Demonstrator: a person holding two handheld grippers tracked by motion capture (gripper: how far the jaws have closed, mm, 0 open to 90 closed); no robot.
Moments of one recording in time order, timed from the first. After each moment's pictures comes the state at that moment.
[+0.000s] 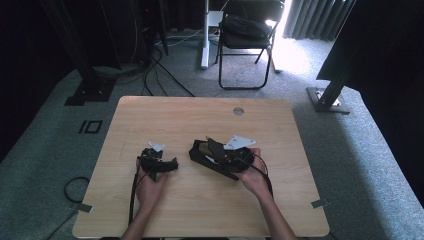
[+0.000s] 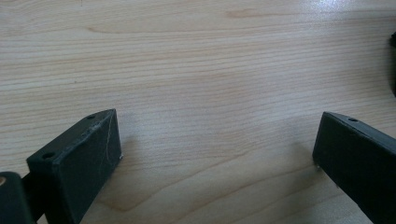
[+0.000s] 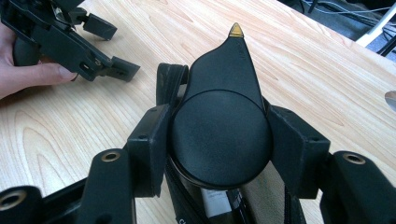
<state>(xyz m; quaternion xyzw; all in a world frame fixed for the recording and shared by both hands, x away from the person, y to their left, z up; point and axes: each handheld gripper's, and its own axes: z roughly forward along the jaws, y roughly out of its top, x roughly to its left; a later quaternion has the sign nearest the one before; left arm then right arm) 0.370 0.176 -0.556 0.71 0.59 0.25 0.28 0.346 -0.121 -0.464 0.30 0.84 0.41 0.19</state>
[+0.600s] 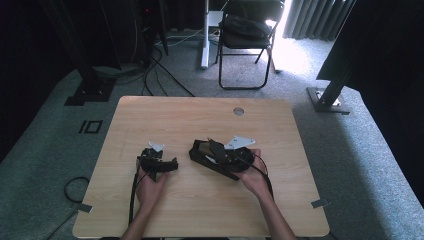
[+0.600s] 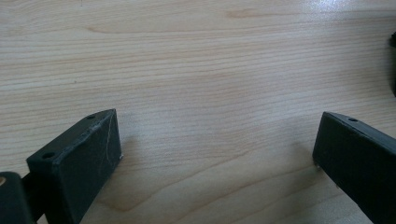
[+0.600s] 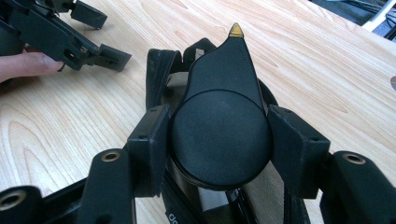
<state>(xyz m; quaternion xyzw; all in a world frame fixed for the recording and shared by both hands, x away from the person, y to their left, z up) 0.370 0.176 -0.556 0.71 0.59 0.25 0.28 0.352 -0.123 -0.475 0.31 0.84 0.40 0.19</state>
